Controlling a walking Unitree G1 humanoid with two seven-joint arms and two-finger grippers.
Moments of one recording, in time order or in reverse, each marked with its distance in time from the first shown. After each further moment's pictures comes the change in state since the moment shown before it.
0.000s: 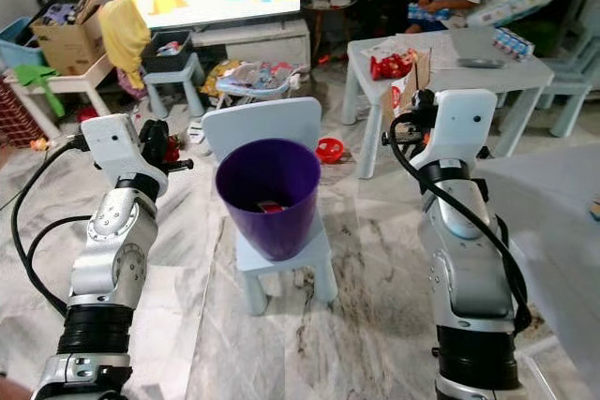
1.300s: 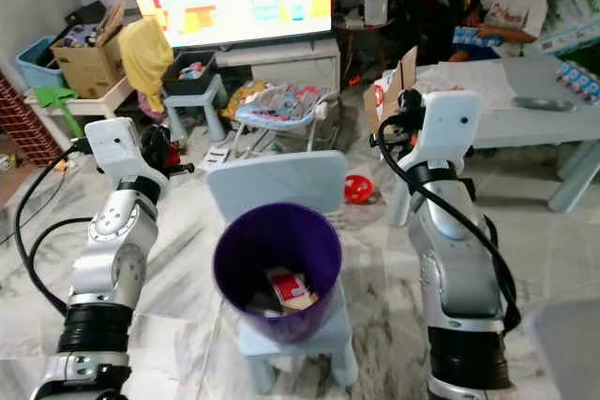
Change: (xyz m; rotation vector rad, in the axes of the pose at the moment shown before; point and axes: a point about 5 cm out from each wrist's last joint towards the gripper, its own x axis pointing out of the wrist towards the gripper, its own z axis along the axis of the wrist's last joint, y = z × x) left arm 0.000 -0.004 -0.015 -0.036 0.075 -0.003; right arm -0.001 0.006 -0.003 0.014 -0.003 0.033
